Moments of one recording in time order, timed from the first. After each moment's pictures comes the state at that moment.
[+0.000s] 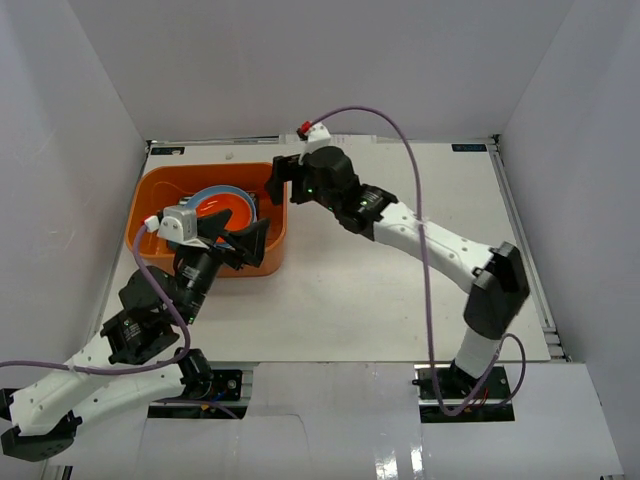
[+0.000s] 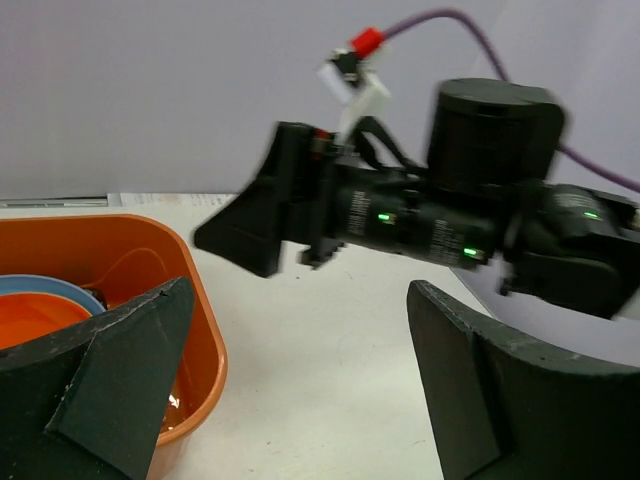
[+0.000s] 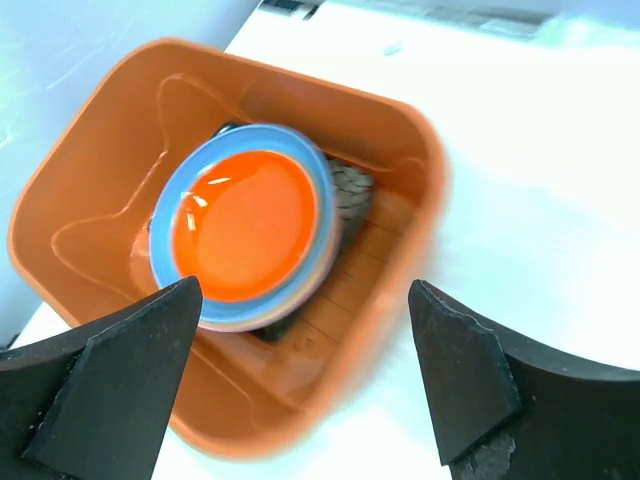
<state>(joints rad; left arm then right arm) -1.02 0.55 0.84 -0.03 -0.60 -0.18 0.89 1.81 1.66 -0.13 0.11 0.40</state>
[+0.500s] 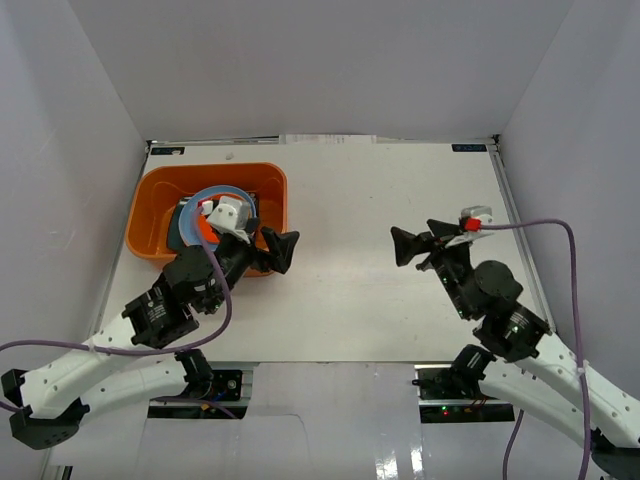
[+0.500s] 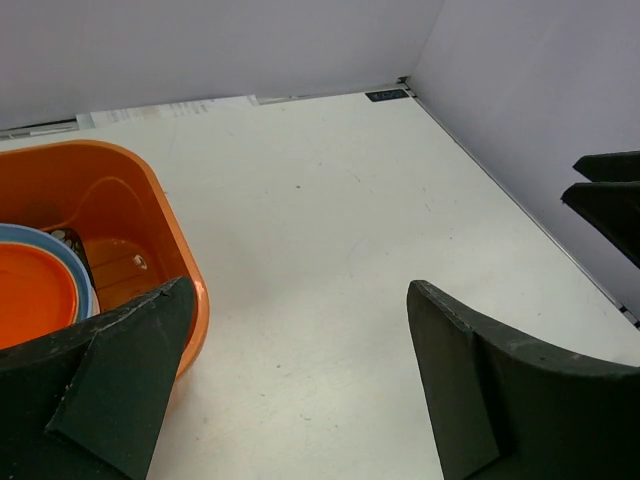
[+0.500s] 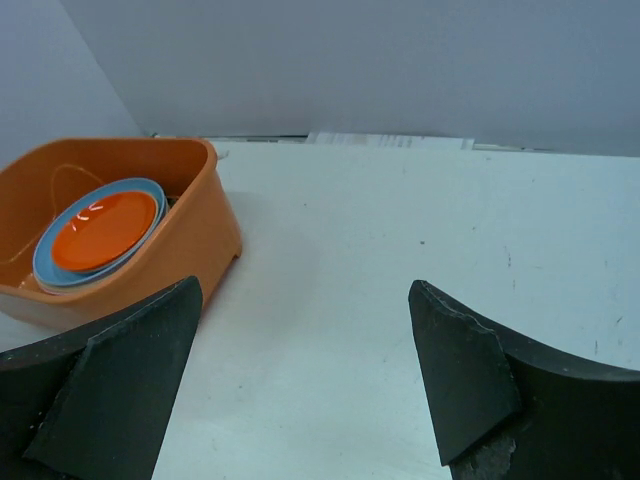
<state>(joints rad) -1.02 0.73 0.93 -0.20 -0.51 -0.22 0.88 0.58 0.68 -0.05 0.48 0.18</state>
